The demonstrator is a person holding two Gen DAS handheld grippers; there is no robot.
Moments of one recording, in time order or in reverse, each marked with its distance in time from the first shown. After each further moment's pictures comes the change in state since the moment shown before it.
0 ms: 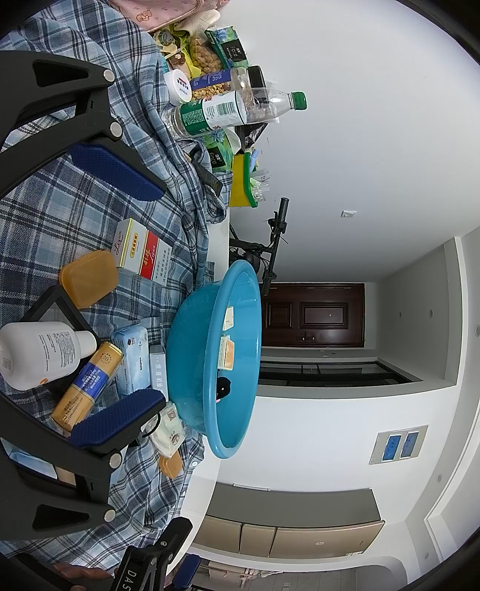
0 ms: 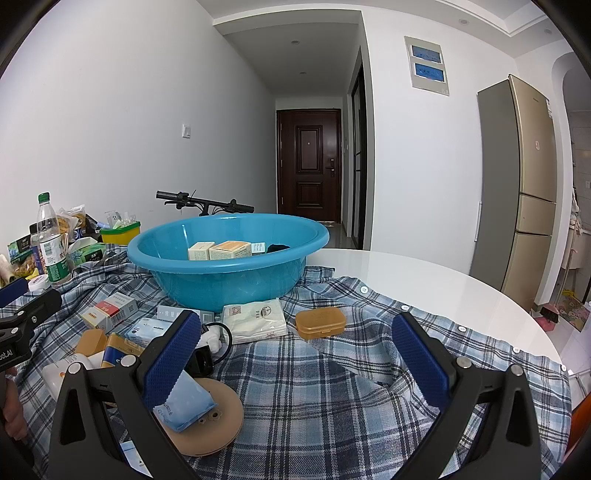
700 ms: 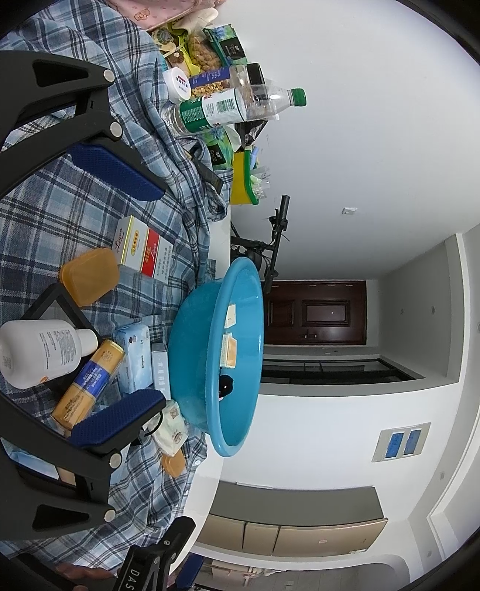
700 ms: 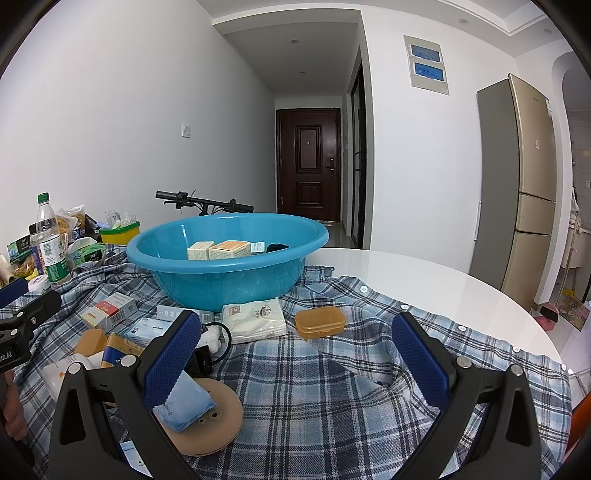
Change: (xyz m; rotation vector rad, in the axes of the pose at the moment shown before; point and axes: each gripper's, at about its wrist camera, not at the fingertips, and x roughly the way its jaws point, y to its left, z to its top) left arm 0.005 -0.004 -0.003 0.010 0.013 -0.010; right arm 0.002 0.001 -0.001 0.002 0.001 -0.014
